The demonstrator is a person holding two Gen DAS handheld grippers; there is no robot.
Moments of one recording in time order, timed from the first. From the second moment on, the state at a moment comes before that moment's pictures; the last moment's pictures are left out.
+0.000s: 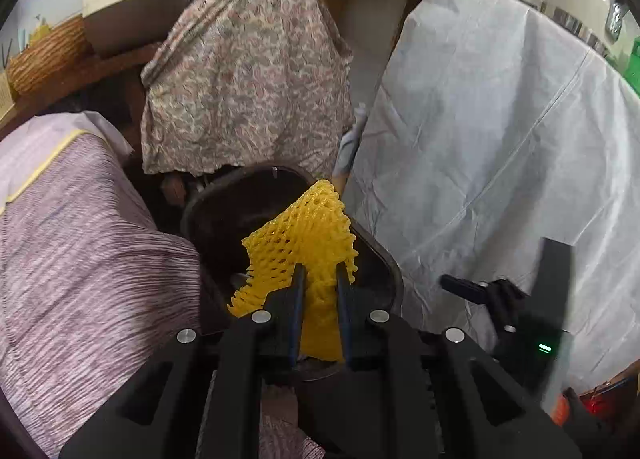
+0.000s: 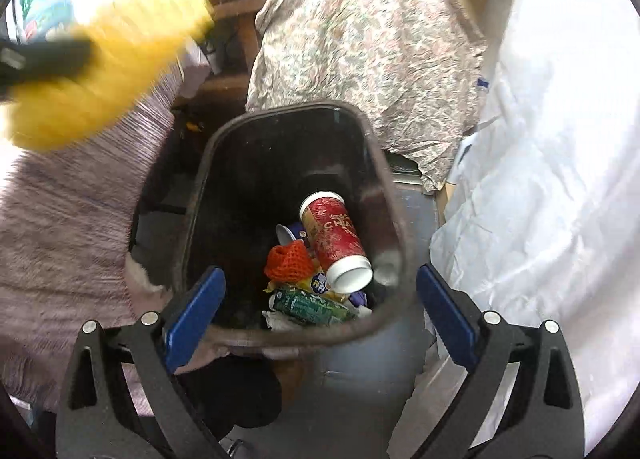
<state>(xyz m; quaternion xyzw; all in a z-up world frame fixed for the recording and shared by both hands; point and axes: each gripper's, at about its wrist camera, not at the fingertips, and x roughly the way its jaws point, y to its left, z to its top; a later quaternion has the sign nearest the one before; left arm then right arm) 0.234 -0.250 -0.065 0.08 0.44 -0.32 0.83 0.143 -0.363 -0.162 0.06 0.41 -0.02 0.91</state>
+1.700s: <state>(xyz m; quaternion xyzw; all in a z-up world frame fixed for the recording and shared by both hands) 0.040 -0.047 0.036 -0.01 0.17 -0.13 0.98 -0.008 -0.241 0.013 0.01 0.20 0.03 0.98</state>
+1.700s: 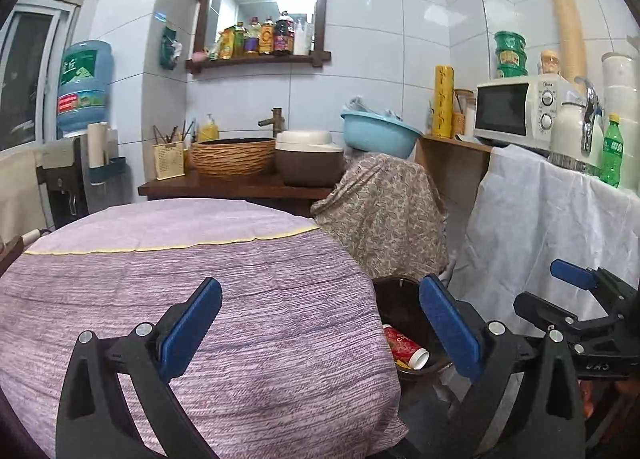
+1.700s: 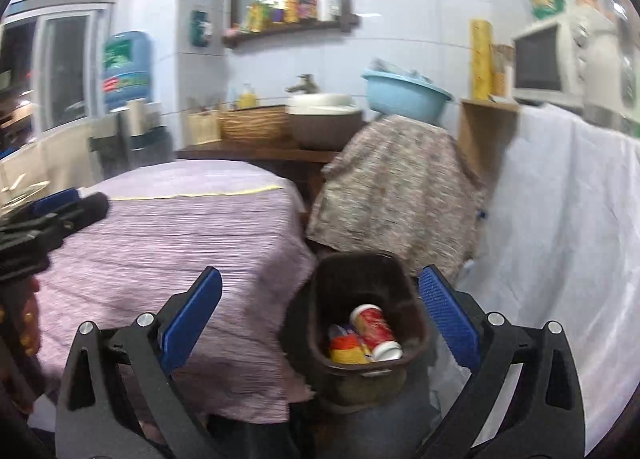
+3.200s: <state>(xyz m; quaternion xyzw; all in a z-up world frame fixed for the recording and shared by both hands) 0.002 -0.022 0.032 -0.01 0.15 -0.10 0.98 -0.060 -0.224 0.017 0.03 0.17 0.03 0.99</state>
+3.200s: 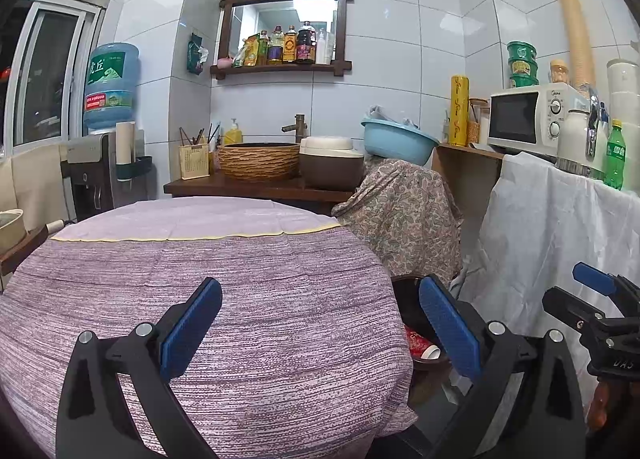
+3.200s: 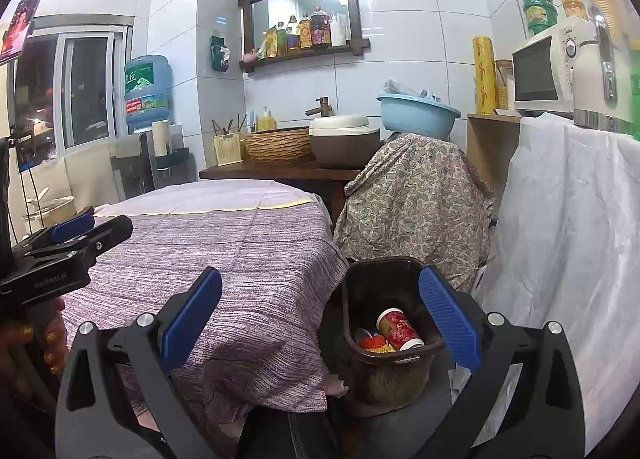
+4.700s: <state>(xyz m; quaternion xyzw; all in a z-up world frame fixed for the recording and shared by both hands) 0.002 -0.026 0.031 -0.01 0.16 -0.09 0.98 -0.059 -0.222 0.017 0.03 0.17 0.04 0.98</state>
